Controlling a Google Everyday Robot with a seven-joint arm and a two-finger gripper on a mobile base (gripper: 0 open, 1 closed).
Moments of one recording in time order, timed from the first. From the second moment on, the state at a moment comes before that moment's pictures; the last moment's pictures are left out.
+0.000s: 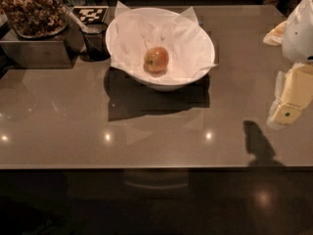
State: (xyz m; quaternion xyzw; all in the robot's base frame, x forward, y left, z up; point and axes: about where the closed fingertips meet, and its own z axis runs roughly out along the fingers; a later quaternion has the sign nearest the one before) arm 0.438 -0.217 0.976 -0.60 0.78 -0.03 0.16
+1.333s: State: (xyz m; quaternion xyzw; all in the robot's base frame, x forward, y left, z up) arm 0.483 -0.236 1.007 -0.56 0.76 0.04 0.33
